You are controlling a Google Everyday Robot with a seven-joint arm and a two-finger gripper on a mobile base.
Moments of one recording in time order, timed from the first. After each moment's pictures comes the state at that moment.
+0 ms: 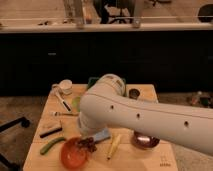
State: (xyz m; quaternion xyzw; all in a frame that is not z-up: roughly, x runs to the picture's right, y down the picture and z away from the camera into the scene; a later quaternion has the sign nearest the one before) arm -0.080 0.171 0.554 -0.07 -0.34 -0.74 0.57
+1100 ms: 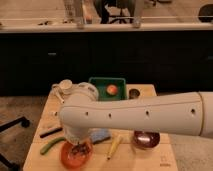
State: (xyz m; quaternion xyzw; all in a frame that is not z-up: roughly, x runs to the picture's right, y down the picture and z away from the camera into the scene) arm -0.119 0.208 0.581 -0.12 -0.33 -0.74 0.58
